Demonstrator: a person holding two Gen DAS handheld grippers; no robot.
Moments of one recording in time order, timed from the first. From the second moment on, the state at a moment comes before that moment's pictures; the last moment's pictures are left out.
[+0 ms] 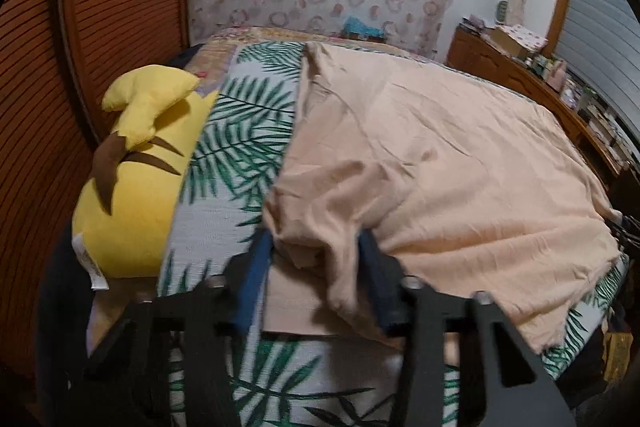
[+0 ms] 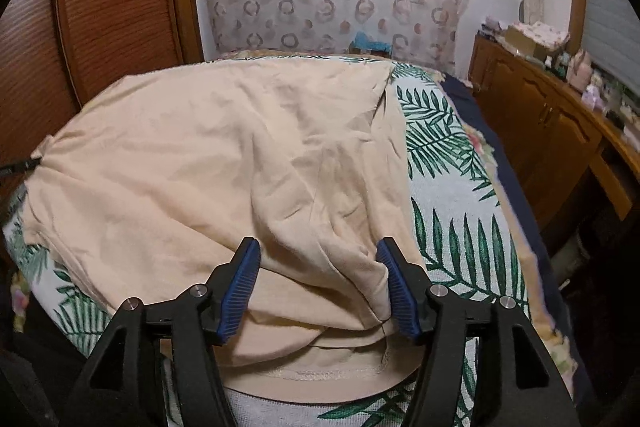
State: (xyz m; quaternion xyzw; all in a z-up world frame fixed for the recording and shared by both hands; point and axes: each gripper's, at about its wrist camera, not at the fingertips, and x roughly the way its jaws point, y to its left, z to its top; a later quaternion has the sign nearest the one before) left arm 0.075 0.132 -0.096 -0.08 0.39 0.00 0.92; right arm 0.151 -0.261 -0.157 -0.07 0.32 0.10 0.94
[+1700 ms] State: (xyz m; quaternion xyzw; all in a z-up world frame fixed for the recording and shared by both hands) left arm 0.145 -0.197 0.090 0.00 0.28 -0.37 0.88; right arm 0.098 -0.350 -0.125 0.02 0.29 0.12 0.95
